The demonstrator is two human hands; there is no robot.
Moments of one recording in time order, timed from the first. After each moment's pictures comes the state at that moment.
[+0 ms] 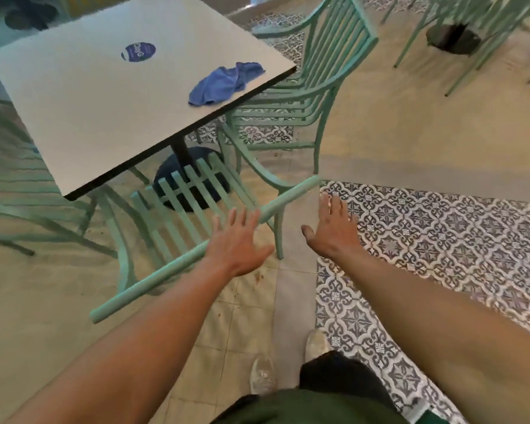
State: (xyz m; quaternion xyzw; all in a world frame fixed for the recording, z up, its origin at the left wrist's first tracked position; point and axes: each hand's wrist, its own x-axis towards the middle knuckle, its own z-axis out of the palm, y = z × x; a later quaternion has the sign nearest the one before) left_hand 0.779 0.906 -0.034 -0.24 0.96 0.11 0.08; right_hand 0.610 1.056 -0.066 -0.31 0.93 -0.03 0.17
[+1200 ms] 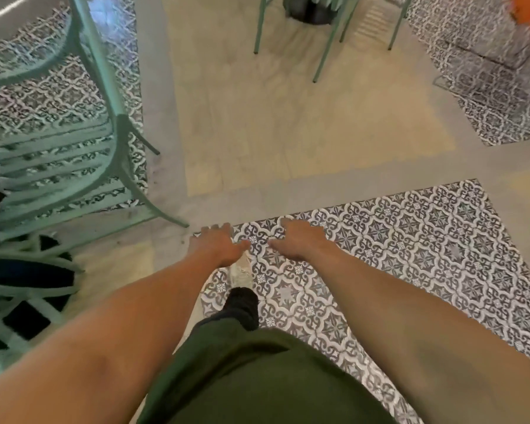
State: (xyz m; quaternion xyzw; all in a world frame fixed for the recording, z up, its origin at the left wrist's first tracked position) left_hand 0.097 1.023 -0.113 -0.18 0.93 0.14 0.30; right_hand 0.019 1.205 -0.084 -0.17 0.92 -0.01 0.35
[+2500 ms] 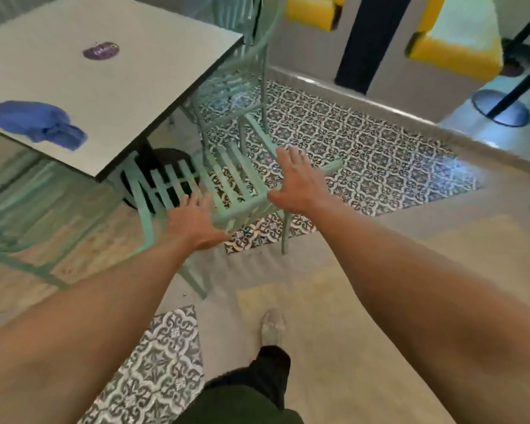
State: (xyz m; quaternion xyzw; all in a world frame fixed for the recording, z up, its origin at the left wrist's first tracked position) left_hand -0.214 0.714 -0.028 -0.80 0.58 0.14 0.09; right_hand -0.415 0.608 0.032 -0.85 0.51 -0.03 0.11
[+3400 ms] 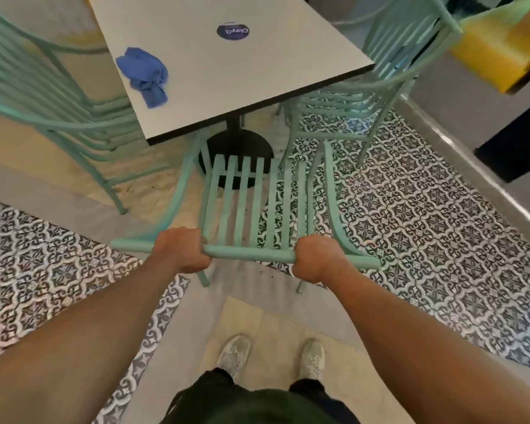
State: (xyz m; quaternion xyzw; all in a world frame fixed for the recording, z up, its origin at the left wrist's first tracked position) left_hand -0.261 0.685 -0.050 -0.91 0.36 0.20 0.09; right_hand -0.441 0.466 -0.048 -0.96 0.17 0.22 0.03
